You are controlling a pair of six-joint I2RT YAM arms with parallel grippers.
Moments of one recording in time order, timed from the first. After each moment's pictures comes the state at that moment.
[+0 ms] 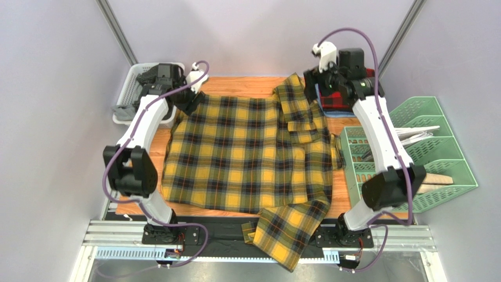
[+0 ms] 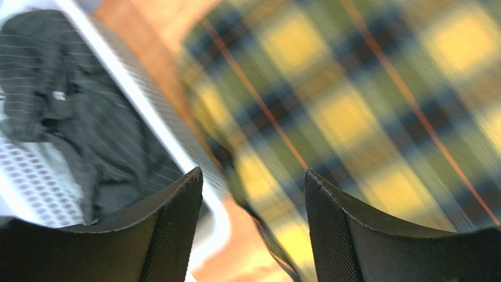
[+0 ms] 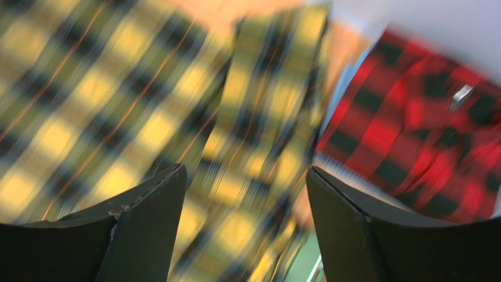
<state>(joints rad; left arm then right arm) -0.08 1.74 1.62 -0.70 0.20 0.64 0.17 1.65 1.79 -0.69 -0.23 -0.27</state>
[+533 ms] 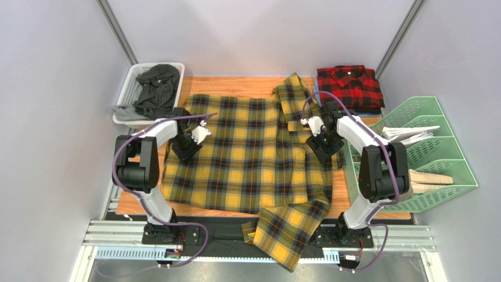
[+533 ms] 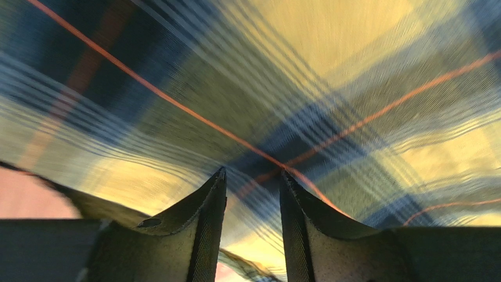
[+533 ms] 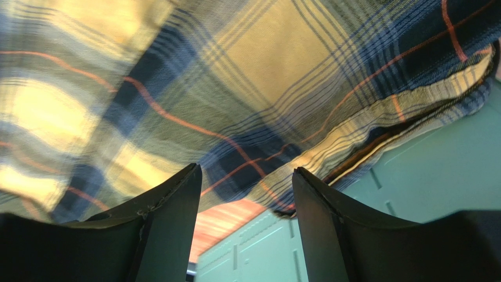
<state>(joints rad) -0.08 1.76 1.10 -0.80 0.09 0.77 0.15 1.68 1.19 -0.92 -0.05 -0.51</state>
